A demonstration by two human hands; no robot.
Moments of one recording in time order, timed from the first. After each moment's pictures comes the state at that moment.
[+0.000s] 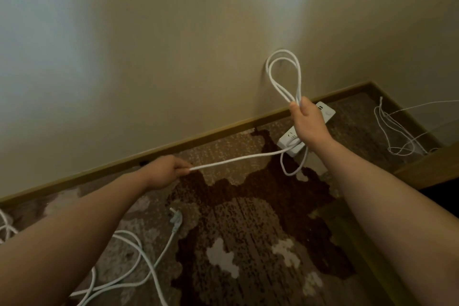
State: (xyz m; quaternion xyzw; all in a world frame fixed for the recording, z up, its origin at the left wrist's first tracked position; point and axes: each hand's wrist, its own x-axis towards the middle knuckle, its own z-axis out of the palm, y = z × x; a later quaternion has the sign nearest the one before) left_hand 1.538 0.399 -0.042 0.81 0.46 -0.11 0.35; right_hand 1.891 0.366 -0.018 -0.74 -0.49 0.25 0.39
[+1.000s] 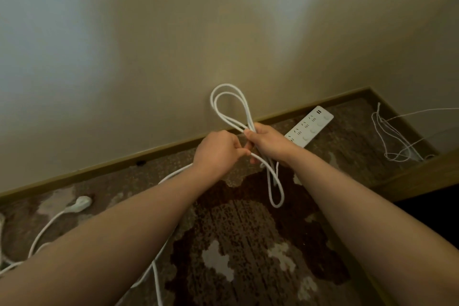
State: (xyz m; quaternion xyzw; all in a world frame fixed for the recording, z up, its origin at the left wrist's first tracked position) left_hand 1.662 0.364 0.015 0.79 0.54 0.10 0.27; right_hand 1.822 0.362 -0.015 -0.63 -0.50 0.53 0.27
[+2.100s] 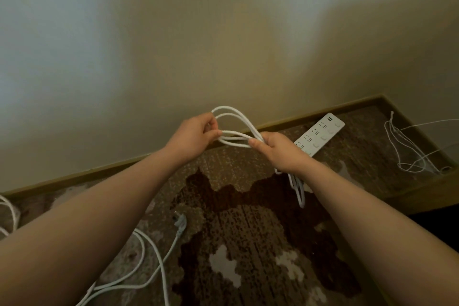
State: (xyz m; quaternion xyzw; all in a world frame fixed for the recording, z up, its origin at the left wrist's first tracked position) left_hand 1.595 0.414 0.017 0.76 0.54 0.18 0.31; right_hand 1.820 0.352 -0.008 -0.64 -0.62 0.40 0.20
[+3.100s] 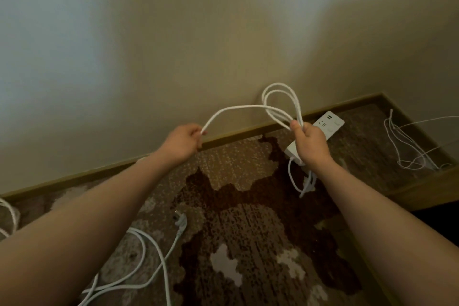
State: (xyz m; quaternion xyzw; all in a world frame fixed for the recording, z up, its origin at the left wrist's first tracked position) left_hand 1.578 0.413 0.008 0.70 0.58 0.14 0.39; right_hand 1.875 0.352 -0.038 -0.77 -0.46 0.27 0.35
